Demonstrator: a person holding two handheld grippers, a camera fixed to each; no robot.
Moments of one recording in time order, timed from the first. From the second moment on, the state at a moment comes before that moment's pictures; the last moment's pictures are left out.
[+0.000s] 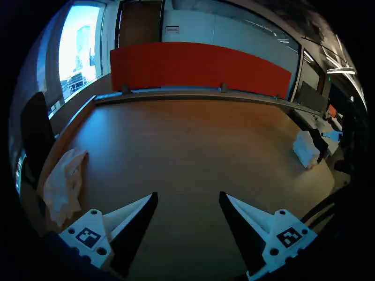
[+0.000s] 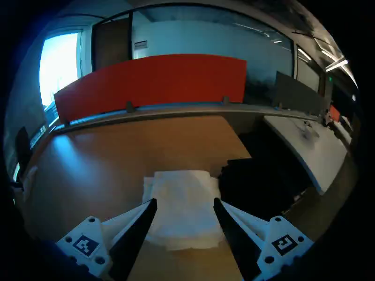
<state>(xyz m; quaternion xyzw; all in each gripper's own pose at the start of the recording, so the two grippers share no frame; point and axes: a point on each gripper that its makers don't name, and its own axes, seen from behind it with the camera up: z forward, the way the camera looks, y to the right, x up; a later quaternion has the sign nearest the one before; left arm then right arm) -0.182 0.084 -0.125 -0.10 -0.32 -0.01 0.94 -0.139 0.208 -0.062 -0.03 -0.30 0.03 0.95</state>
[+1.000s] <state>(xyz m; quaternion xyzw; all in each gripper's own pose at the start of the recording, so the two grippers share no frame) -0.133 0.065 -0.074 -0.07 -0.22 -0.03 0.97 -0.016 0.157 -0.022 -0.02 -0.11 0.01 0.99</state>
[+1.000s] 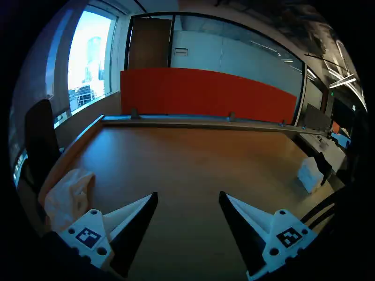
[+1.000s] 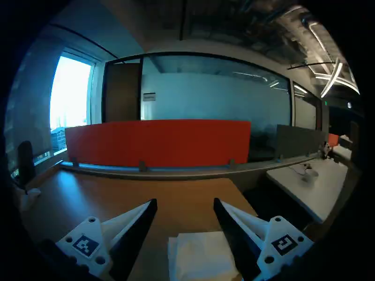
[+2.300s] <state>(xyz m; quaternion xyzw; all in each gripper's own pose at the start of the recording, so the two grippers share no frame) -0.008 0.024 0.008 -0.02 -0.03 -0.03 1.00 0.063 -0.001 0.015 0.03 -0.04 0.02 1.00</state>
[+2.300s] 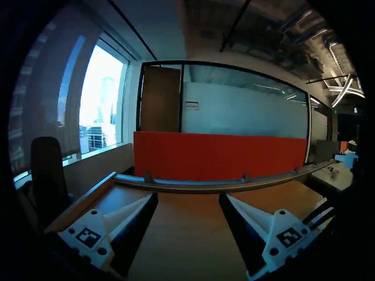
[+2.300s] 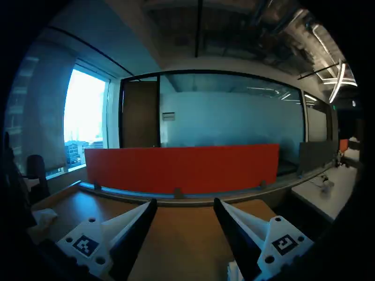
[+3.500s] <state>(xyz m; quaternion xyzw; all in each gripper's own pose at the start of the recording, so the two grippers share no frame) -0.084 0.020 0.007 0.00 0.02 0.00 1.00 0.057 -0.046 0.024 0.03 -0.03 0.03 1.00</state>
